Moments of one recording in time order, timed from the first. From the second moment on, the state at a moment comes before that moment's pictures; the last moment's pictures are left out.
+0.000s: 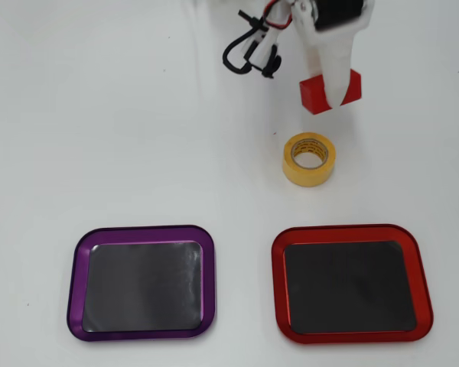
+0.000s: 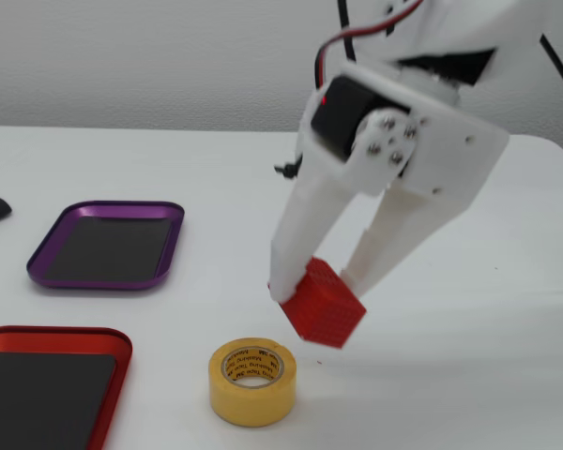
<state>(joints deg) -15.2 109.9 108.0 51.2 -9.8</state>
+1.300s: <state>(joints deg) -7.2 67.0 74.5 24.9 -26.6</state>
